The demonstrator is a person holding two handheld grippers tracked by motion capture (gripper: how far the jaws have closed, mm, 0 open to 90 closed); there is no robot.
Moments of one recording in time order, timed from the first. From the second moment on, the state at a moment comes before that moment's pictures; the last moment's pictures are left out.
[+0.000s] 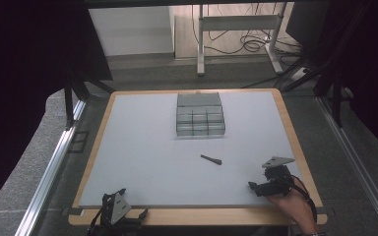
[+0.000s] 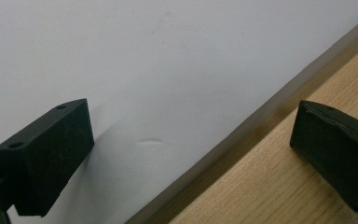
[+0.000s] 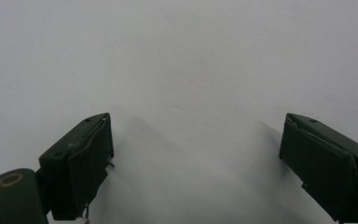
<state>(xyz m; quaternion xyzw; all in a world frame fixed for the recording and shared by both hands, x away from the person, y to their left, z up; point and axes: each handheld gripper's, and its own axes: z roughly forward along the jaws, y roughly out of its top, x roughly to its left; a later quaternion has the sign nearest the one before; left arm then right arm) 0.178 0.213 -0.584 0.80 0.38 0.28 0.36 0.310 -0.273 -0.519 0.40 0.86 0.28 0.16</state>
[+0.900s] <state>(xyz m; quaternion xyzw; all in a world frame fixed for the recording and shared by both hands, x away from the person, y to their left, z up) 0.178 0.213 -0.584 0.80 0.39 0.28 0.36 0.337 -0.252 -0.494 0.37 0.89 0.24 0.10</state>
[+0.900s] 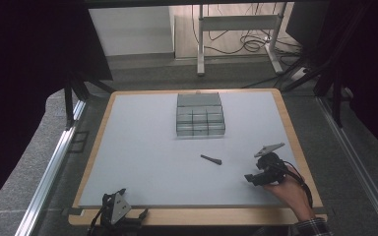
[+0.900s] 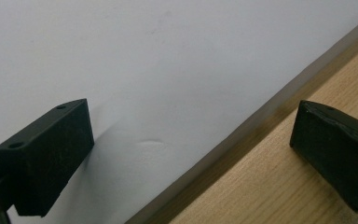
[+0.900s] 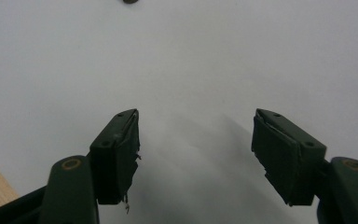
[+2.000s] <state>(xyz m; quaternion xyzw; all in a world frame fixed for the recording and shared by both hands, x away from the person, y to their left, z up) 0.178 0.213 -0.584 0.80 0.39 0.28 0.36 0.366 -0.212 -0.475 0.33 0.92 0.22 0.06</state>
